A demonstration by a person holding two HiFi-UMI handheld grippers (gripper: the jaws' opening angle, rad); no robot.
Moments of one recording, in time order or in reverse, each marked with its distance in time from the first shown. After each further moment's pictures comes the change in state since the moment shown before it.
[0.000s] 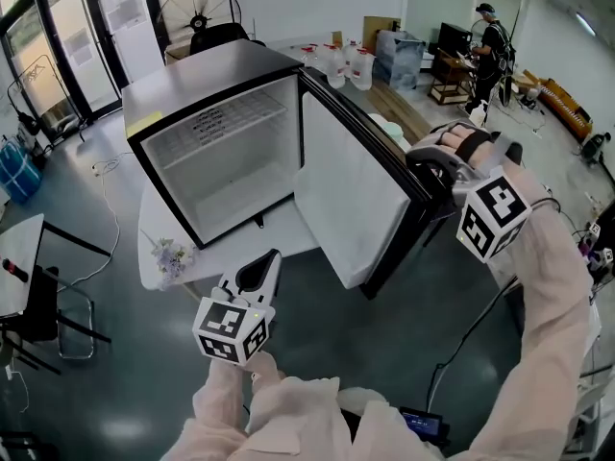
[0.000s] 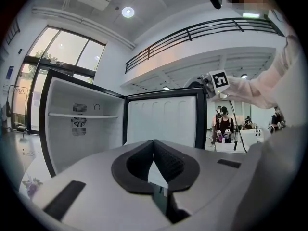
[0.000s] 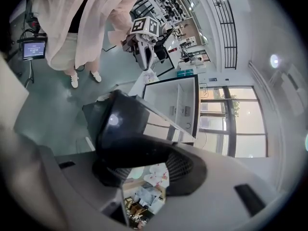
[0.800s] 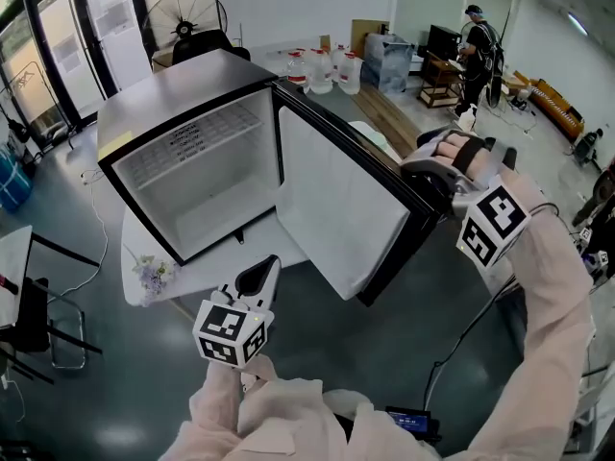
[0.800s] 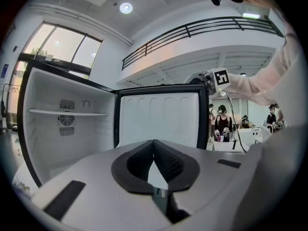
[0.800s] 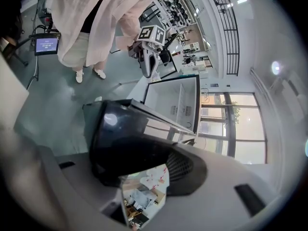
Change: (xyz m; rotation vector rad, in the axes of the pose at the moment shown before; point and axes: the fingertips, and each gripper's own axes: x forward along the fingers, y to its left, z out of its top) left arm 0.060 -0.009 -0.011 0.008 0.024 -0.040; right arm 0.012 0.015 -0.038 -0.056 -0.038 -0.011
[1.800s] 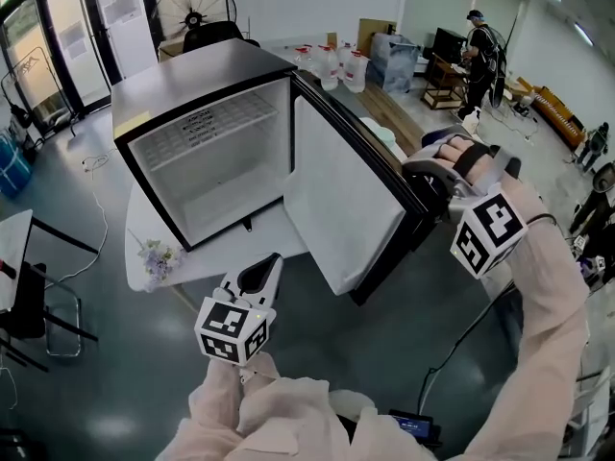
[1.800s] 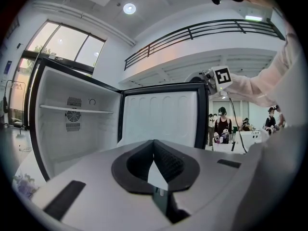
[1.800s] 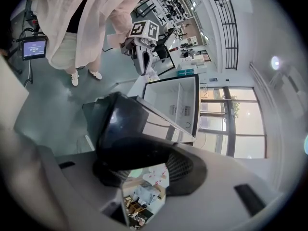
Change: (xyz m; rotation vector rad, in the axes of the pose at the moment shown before) left arm -0.033 -0.001 -0.004 -0.030 -0.003 0.008; right arm -0.009 -0.014 0.034 0.043 0.051 0.004
